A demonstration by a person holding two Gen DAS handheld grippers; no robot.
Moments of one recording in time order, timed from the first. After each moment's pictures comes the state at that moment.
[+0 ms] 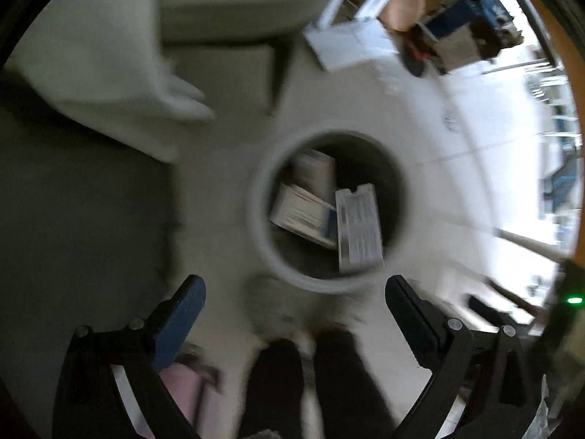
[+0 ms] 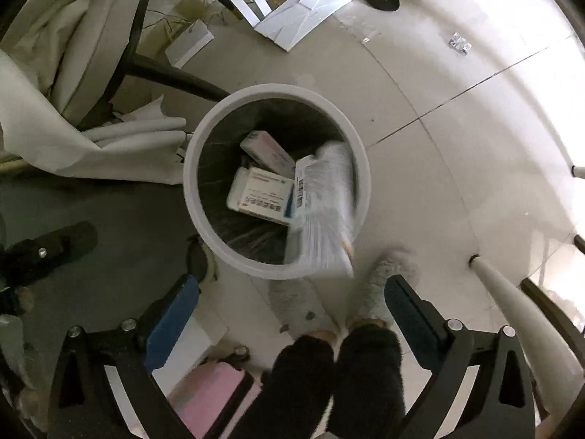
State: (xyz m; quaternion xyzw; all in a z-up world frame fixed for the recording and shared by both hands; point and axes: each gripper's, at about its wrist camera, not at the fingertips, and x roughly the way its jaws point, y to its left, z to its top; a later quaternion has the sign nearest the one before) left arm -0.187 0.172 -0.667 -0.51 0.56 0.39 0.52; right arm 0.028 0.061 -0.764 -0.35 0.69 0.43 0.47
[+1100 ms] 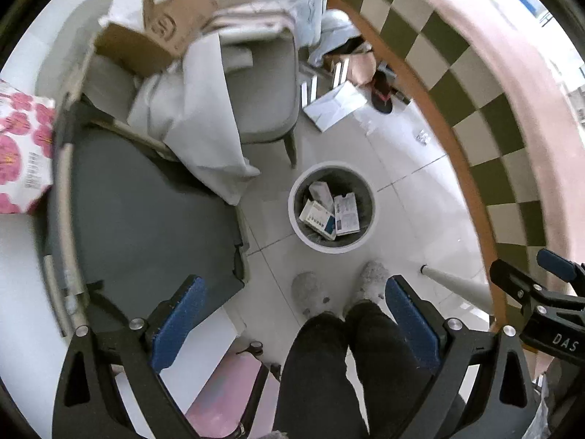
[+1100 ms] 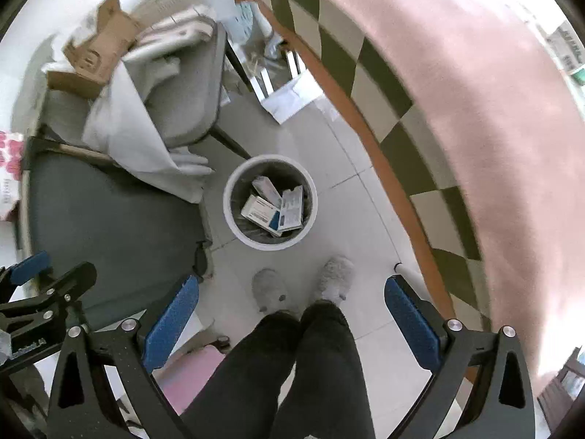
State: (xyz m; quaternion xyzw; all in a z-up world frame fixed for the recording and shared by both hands) left arm -0.182 0.087 -0.379 -0.40 0.56 0.44 0.58; right arm 0.038 0.004 -0.416 -0.36 0.59 0.46 0.56
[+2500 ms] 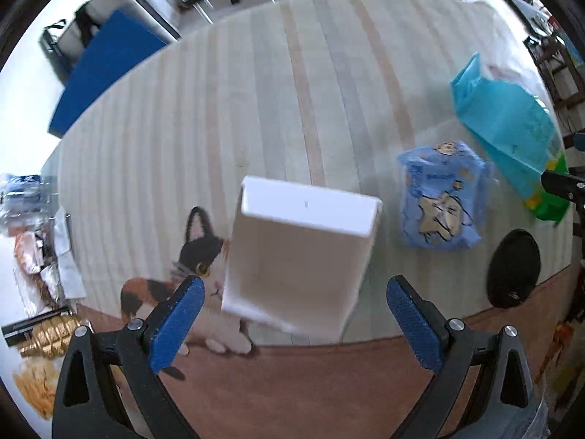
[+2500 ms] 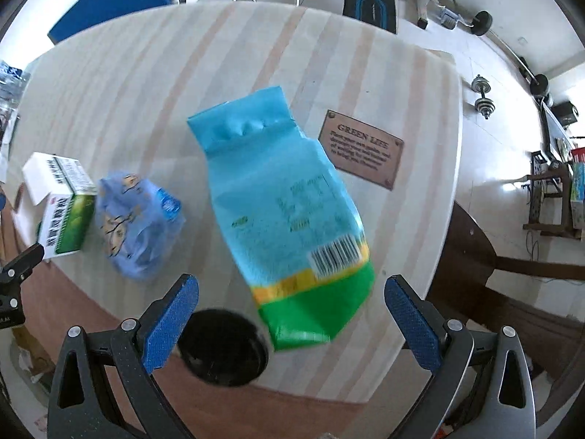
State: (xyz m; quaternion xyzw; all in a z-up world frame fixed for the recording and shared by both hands) left arm 0.548 0.093 -0.329 0.07 0.71 0.05 0.70; right arm 0.680 -0.133 -0.382 -0.17 0.69 0.16 0.68
